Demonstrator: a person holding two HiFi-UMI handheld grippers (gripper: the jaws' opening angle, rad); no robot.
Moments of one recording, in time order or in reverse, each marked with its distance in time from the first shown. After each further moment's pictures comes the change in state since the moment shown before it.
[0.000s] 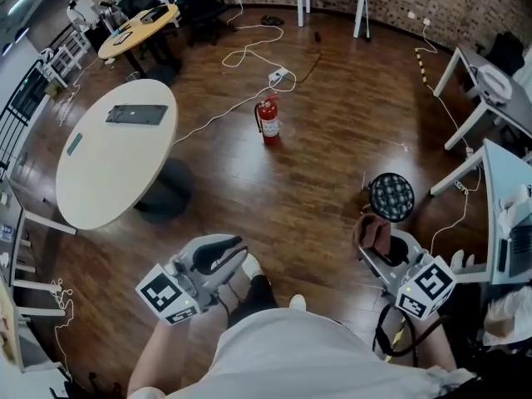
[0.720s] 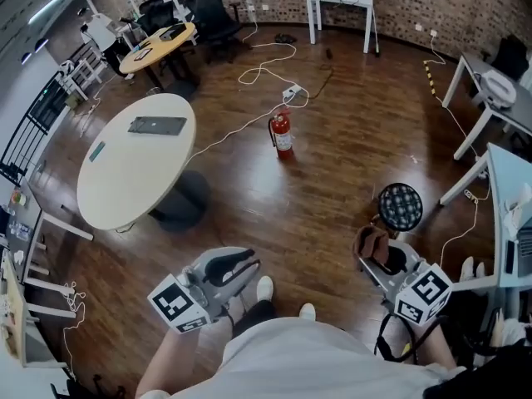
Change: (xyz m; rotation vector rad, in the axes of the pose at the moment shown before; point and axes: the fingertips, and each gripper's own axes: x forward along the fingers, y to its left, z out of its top) left arm -0.017 -0.062 0.013 0.027 0.005 -0.005; right arm -0.027 0.032 -0.015 0.008 -0.015 0.041
